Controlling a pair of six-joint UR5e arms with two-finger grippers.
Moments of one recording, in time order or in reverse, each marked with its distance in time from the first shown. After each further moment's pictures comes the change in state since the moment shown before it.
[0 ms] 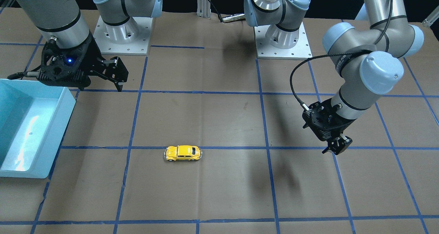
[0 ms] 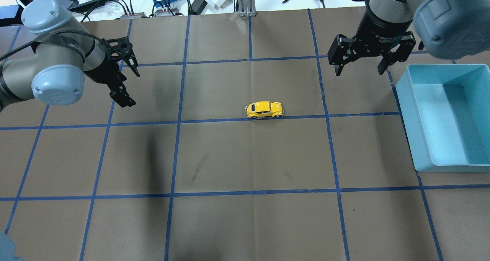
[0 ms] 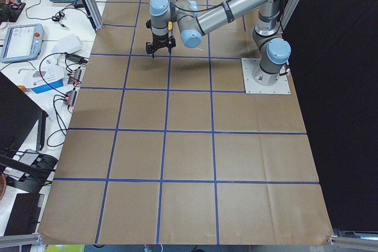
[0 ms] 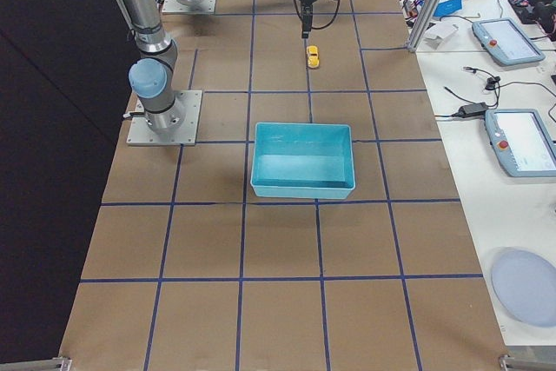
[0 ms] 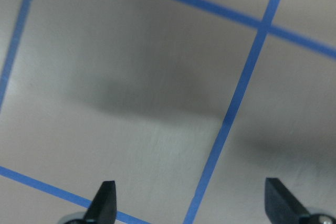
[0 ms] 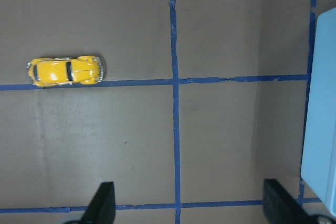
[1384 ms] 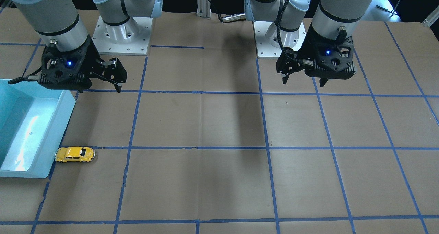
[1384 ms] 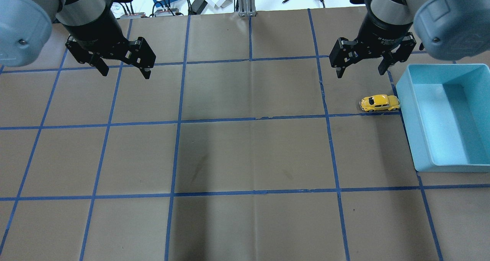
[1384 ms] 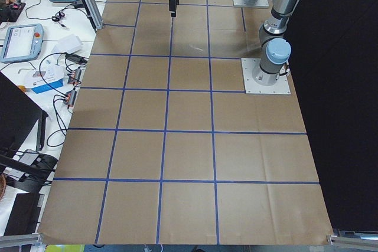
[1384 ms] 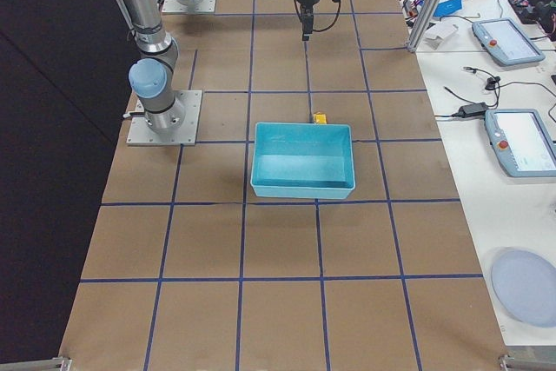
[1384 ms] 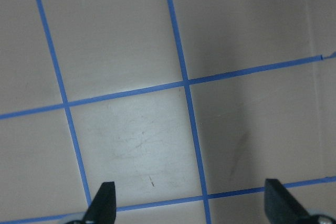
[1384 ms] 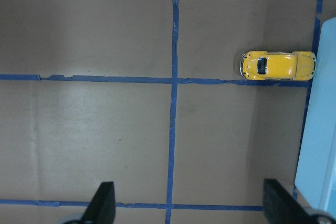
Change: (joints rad) left arm -0.151 0.185 0.223 -0.449 0.086 -1.191; right arm -0.020 0.006 0.012 -0.011 0.003 -0.132
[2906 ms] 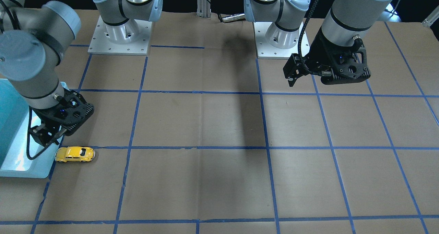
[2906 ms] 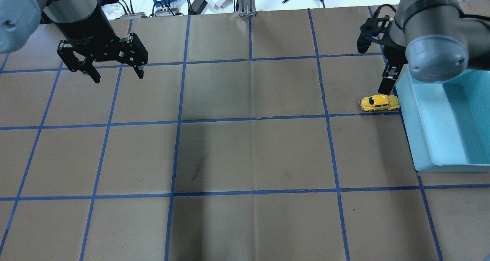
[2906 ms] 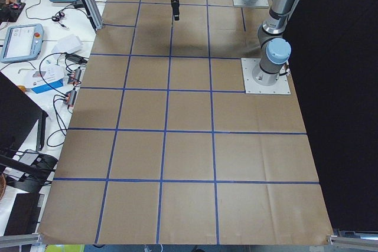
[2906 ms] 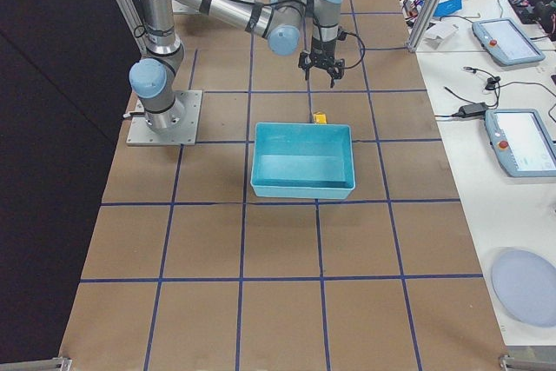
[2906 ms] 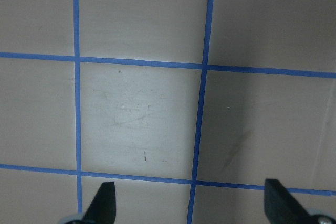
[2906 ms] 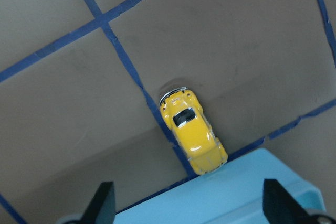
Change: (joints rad) left arm 0.027 -0.032 0.039 -0.078 -0.011 -0.110; right arm -0.127 0.174 0.188 -0.443 -0.163 -1.198
